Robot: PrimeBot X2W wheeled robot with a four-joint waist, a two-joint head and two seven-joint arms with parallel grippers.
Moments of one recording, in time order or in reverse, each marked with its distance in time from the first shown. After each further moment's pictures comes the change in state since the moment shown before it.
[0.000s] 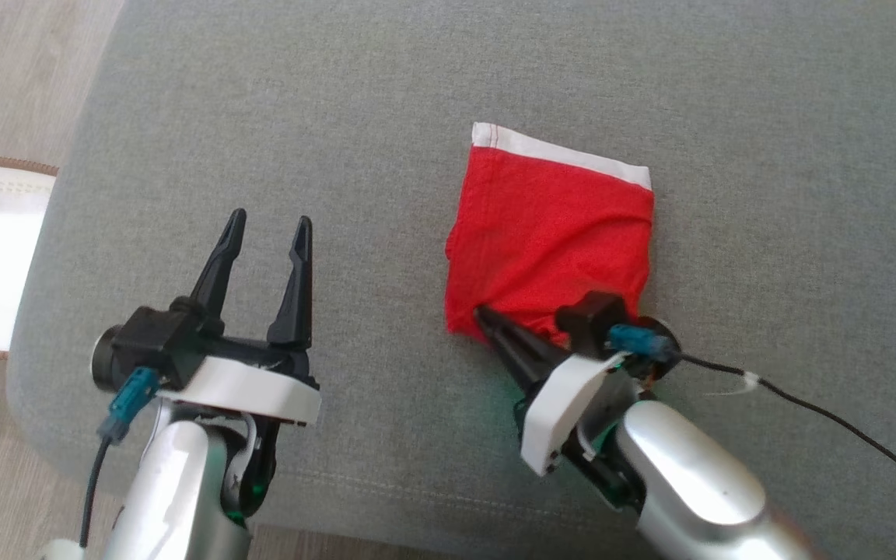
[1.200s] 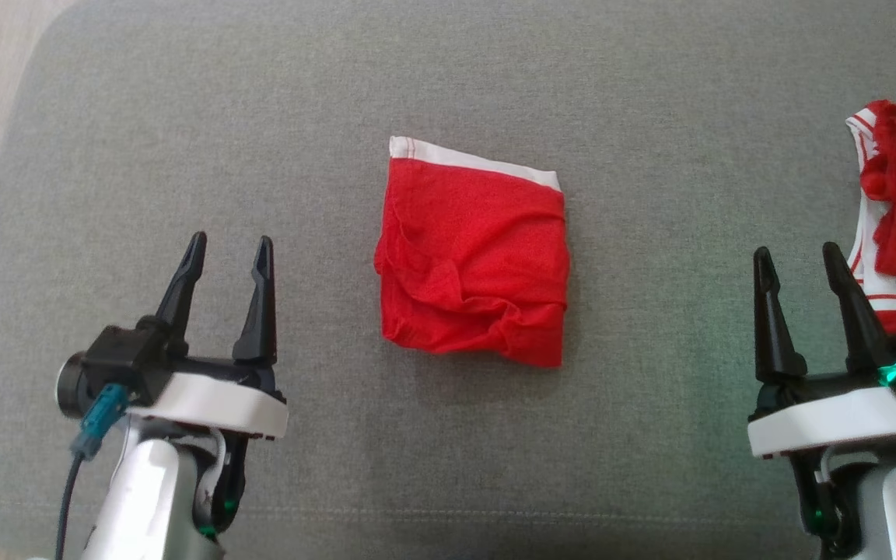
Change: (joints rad) left arm 0.040 0.030 0.052 0.012 0.006 0.010 0.000; right arm 0.404 0.035 -0.691 -0.573 -0.236 0.000 -0.047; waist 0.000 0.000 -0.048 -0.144
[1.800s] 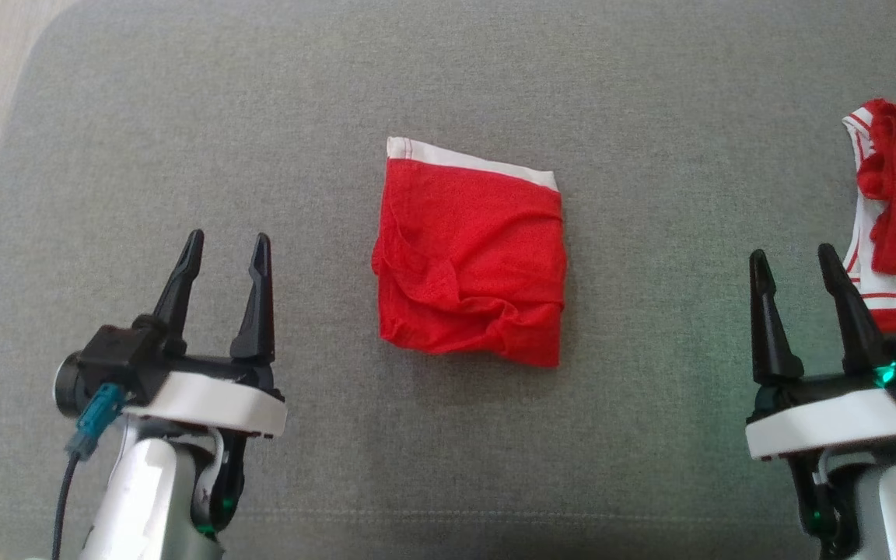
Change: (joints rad) left arm 0.000 -0.007 0.009 -0.005 -0.001 -0.004 0.000; right arm -0.011 -0.021 0.018 0.034 0.005 0.000 -0.028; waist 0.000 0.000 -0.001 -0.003
